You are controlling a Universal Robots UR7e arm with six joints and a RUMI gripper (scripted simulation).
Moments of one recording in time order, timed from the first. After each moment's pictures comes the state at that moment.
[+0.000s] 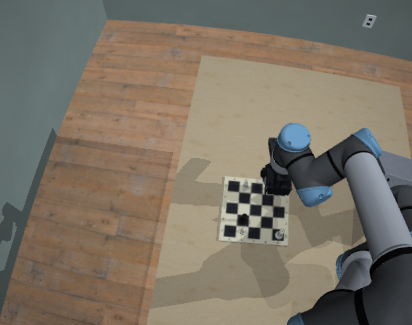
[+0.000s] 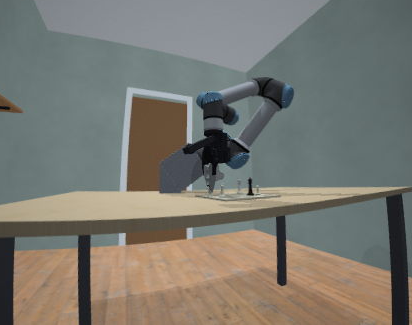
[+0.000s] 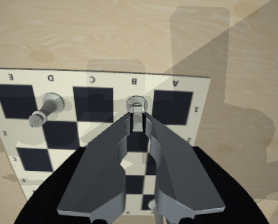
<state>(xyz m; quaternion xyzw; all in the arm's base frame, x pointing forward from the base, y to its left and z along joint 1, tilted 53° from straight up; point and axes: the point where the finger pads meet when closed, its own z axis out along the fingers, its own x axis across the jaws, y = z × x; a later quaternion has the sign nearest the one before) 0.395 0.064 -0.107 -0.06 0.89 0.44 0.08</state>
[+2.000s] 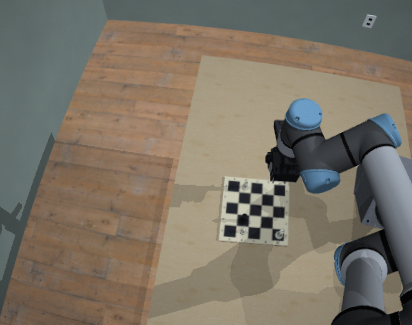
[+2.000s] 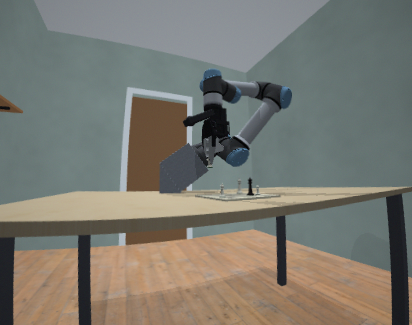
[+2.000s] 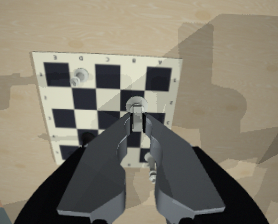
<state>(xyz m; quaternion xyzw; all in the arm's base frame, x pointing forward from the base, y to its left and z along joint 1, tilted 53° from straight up) 0.385 -0.016 -0.048 -0.06 0.89 0.44 0.08</state>
